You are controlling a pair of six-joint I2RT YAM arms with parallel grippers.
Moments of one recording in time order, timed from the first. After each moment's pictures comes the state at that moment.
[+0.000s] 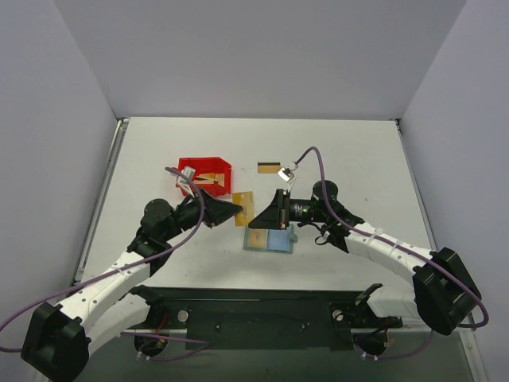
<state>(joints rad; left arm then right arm) -0.52 0.90 0.46 0.50 0.49 -0.97 0.64 1.26 0.61 0.52 -0.80 0.98</state>
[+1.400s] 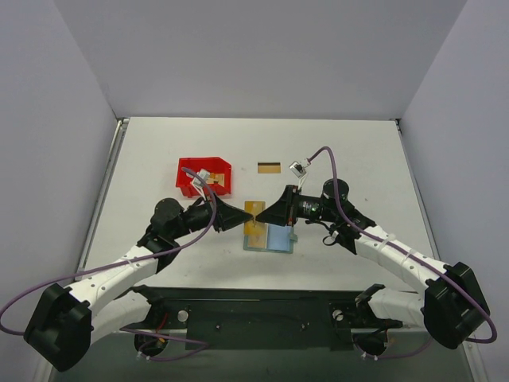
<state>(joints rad) -0.59 1.01 0.46 0.61 0.58 -1.02 0.59 1.16 0.61 0.42 -0.74 0.83</state>
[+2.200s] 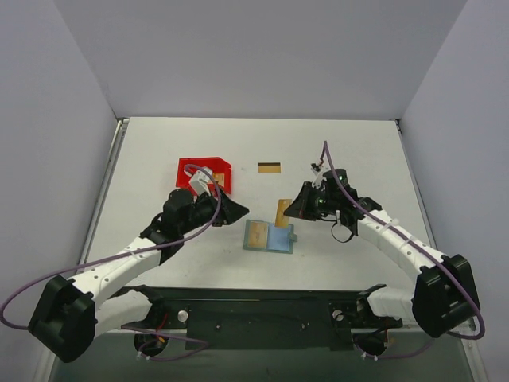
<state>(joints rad) -0.58 1.05 0.53 0.28 0.31 -0.84 0.44 1.21 0.74 -0.16 -0.42 0.67</state>
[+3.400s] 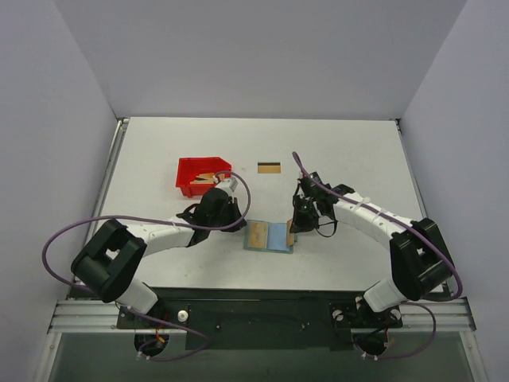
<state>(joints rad) -0.68 1.51 0.67 0.17 0.08 -0.62 0.53 1.50 0.91 -0.56 -0.14 0.60</state>
